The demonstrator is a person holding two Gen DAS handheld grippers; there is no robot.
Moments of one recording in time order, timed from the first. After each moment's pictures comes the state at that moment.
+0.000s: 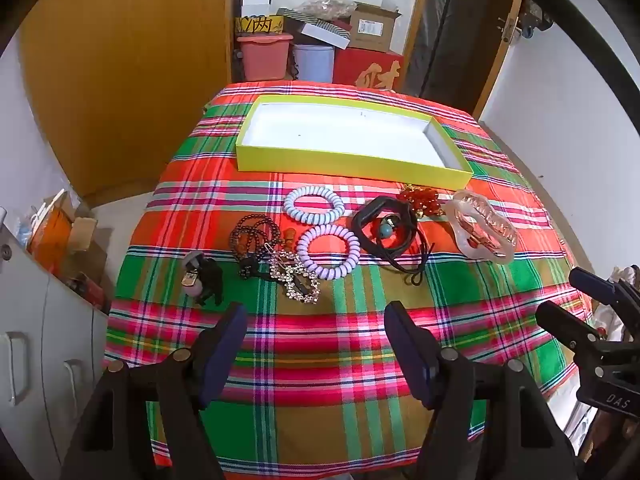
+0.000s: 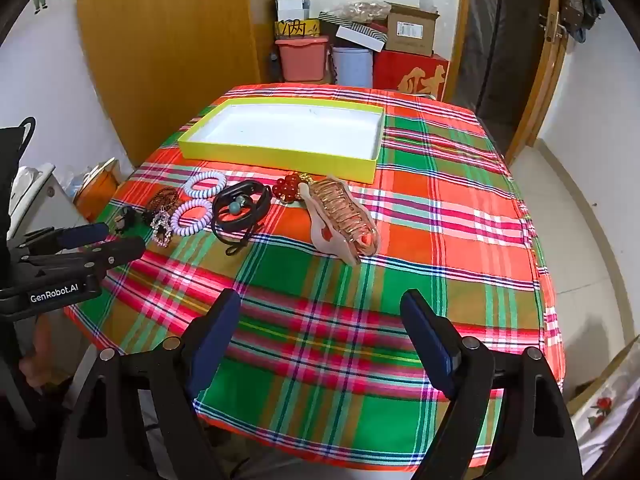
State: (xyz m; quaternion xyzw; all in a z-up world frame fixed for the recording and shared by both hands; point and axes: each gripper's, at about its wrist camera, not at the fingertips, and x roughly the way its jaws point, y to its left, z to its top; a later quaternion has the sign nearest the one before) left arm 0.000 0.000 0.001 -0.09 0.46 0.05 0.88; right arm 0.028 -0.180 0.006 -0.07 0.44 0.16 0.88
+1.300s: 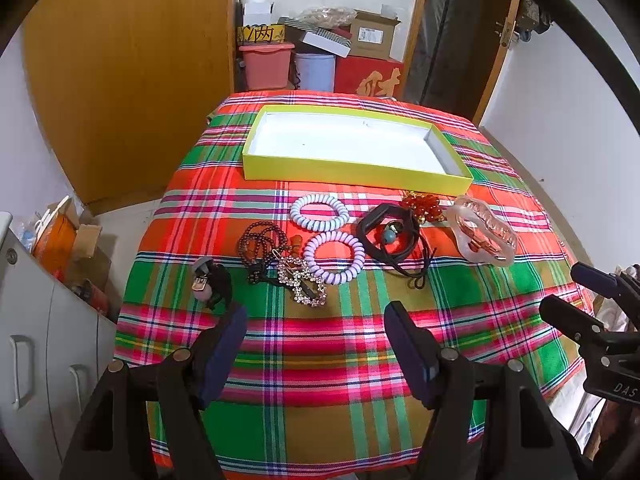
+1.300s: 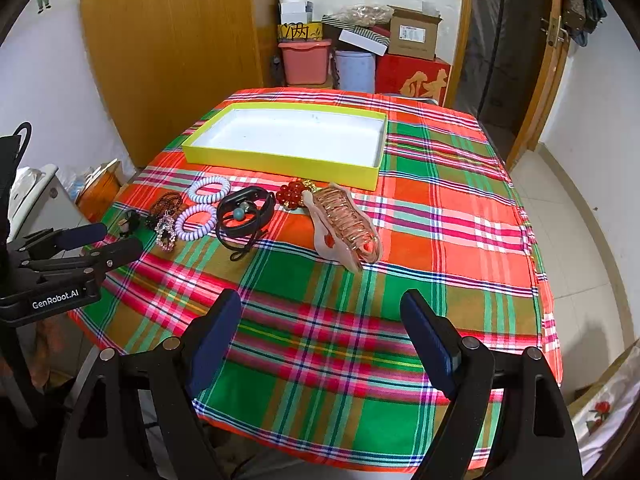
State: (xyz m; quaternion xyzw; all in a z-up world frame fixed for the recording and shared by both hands) left arm -0.006 0.001 0.006 -0.08 0.45 0.05 0.89; right arm 0.028 -0.178 0.012 -0.08 0.44 0.17 0.88
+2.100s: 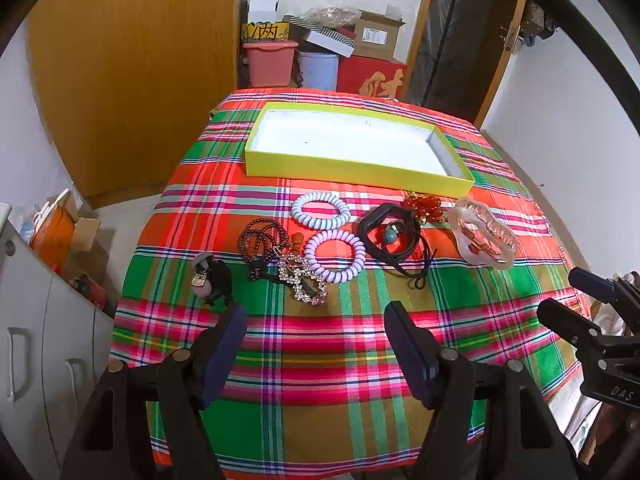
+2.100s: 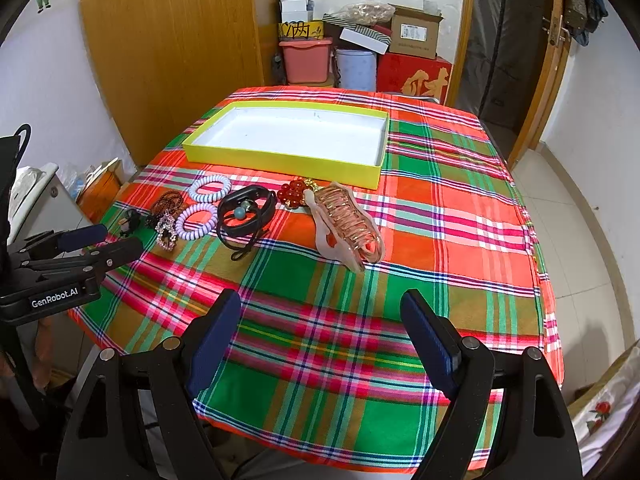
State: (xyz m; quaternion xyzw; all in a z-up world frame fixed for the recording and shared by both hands) left arm -0.007 0.005 0.004 -0.09 0.45 0.06 0.89; right arm 0.029 -0.177 0.011 -0.08 0.44 0.17 0.88
